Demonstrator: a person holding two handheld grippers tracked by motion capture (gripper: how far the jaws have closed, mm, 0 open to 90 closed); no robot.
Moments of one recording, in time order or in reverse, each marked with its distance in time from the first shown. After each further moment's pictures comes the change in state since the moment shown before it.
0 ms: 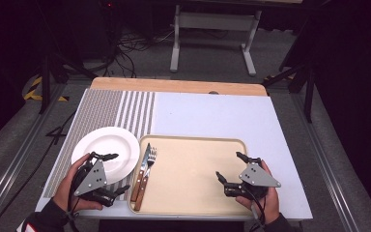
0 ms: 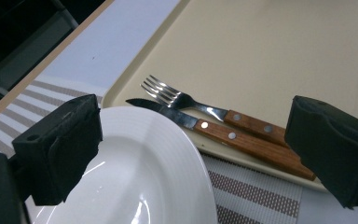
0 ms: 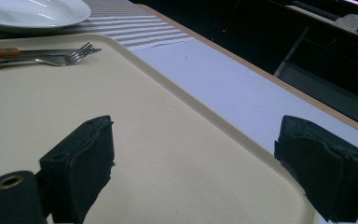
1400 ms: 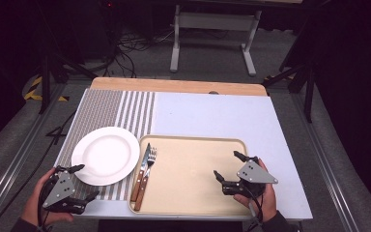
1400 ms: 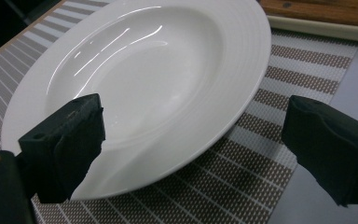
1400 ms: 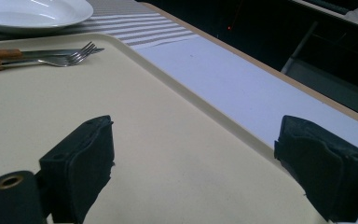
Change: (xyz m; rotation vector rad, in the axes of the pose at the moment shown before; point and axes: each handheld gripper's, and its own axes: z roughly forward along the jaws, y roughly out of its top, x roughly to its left) left arm 0.003 -0.084 -0.042 0.097 0.132 -0.123; right arm -0.001 -0.001 0.009 0.008 0.019 0.016
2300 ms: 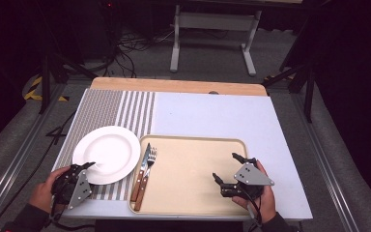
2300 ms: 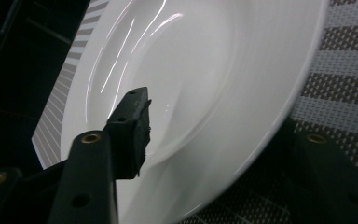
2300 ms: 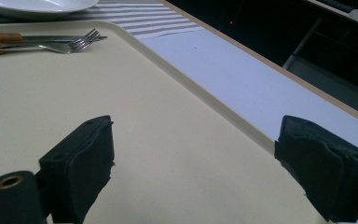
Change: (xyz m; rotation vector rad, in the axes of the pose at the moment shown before) left arm -0.009 0.009 0.032 0.158 0.176 0.426; right arm 0.006 -0.002 0.002 0.028 0.003 -0.036
